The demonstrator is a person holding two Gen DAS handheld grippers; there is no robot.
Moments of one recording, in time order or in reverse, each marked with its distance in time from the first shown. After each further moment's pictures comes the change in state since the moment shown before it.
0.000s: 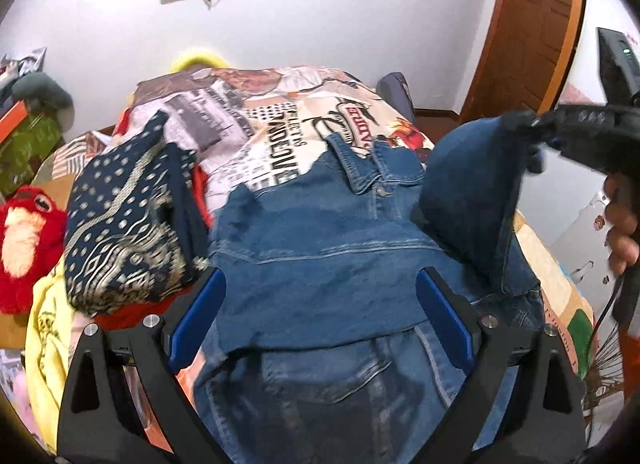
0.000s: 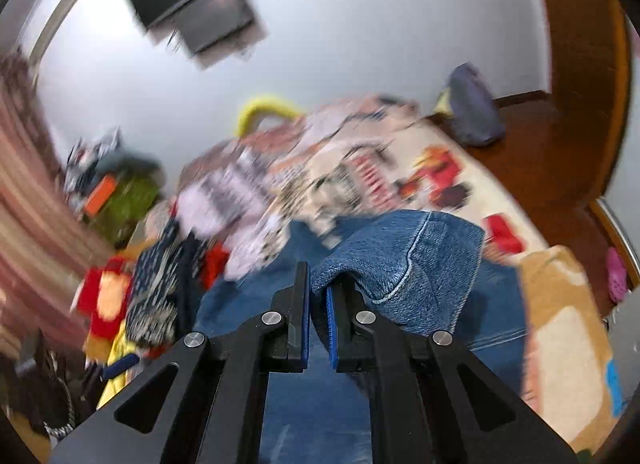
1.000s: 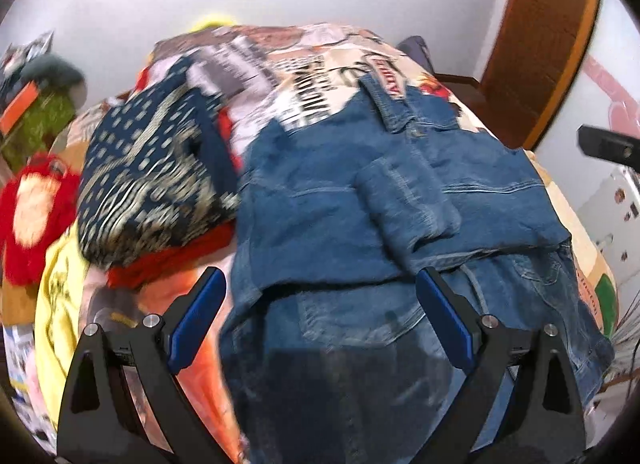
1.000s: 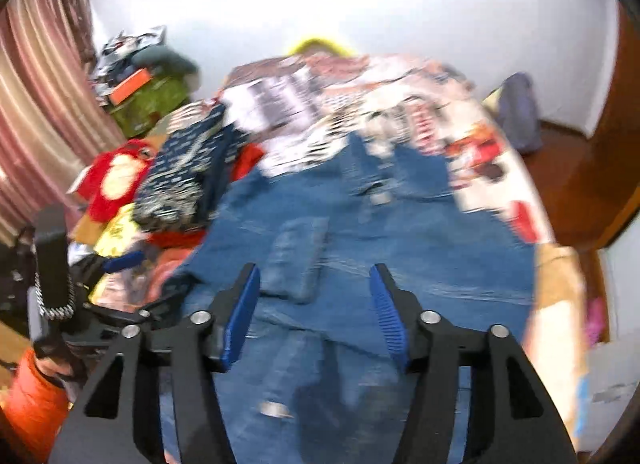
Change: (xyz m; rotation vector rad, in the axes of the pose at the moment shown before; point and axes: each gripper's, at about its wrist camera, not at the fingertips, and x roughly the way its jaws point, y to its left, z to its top) left arm 0.019 0.008 -0.035 0.040 0.122 0.066; right arm -0.020 0.034 -0.059 -0.289 0.157 -0.027
